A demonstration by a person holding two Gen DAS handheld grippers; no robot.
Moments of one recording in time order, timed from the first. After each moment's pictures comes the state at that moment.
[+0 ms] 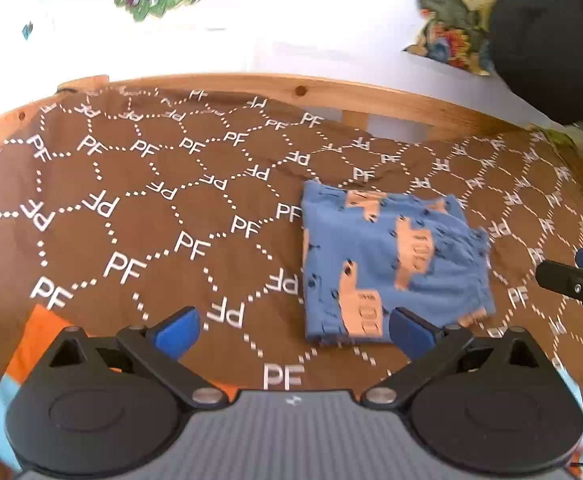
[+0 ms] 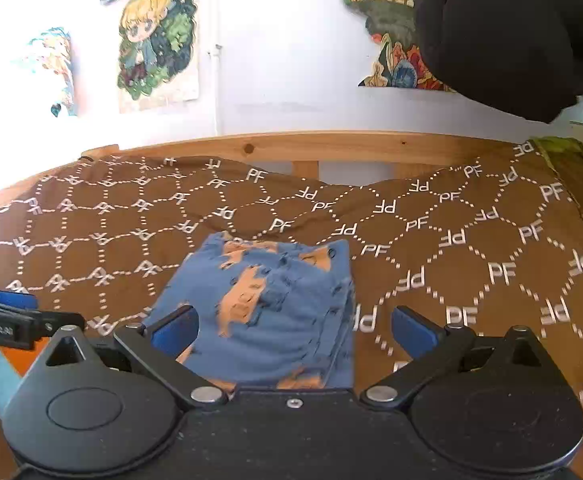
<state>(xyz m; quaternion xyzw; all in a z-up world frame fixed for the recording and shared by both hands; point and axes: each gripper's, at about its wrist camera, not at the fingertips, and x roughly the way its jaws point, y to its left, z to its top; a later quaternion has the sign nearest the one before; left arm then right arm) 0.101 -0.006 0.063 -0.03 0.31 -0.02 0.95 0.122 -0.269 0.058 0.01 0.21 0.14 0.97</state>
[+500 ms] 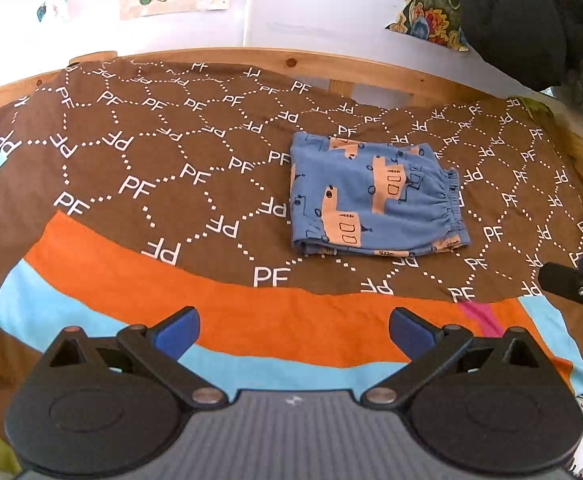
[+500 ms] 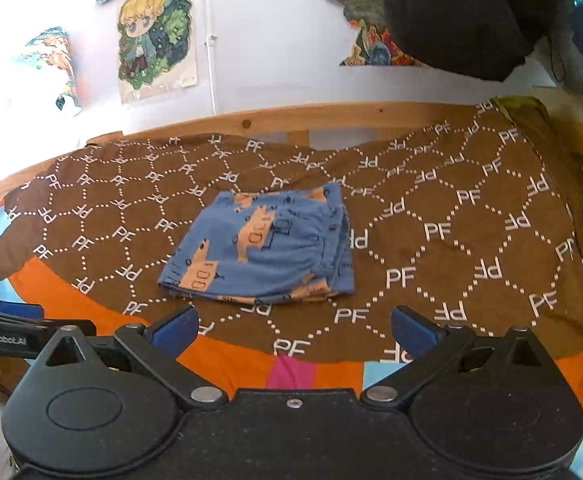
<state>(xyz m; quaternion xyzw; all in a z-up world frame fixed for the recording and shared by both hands) 0.032 -0.013 0.036 -0.03 0.33 -0.02 0.94 0.038 -0.275 0.029 0.03 0.23 0.11 0.97</state>
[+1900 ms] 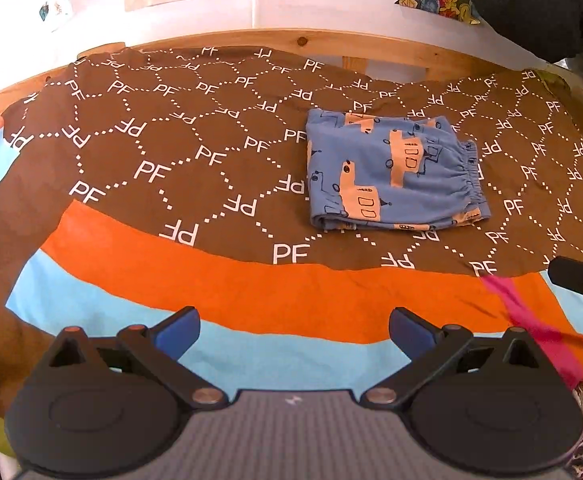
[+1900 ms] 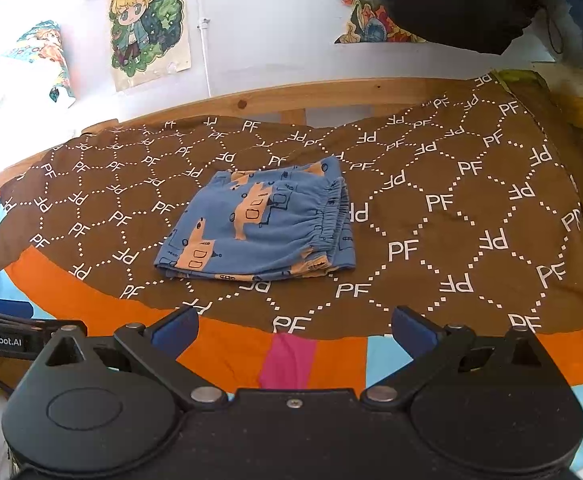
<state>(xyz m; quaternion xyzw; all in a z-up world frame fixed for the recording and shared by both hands) 0.031 -0.014 0.032 0.00 0.36 0.00 0.93 0.041 -0.276 0.014 0.04 0.26 0.12 0.96</state>
